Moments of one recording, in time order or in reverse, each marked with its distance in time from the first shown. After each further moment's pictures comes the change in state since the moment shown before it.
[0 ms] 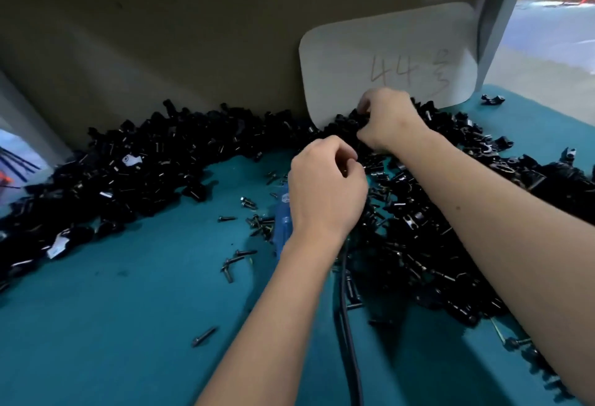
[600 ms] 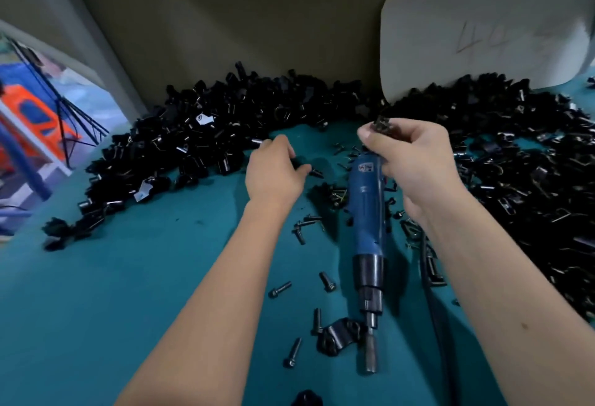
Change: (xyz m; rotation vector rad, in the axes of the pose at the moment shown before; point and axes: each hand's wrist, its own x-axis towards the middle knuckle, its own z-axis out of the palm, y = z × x) left_hand 0.028 -0.150 -0.106 0.561 -0.068 -0.270; right_hand -0.114 -0.074 0.068 1.158 -0.053 0.115
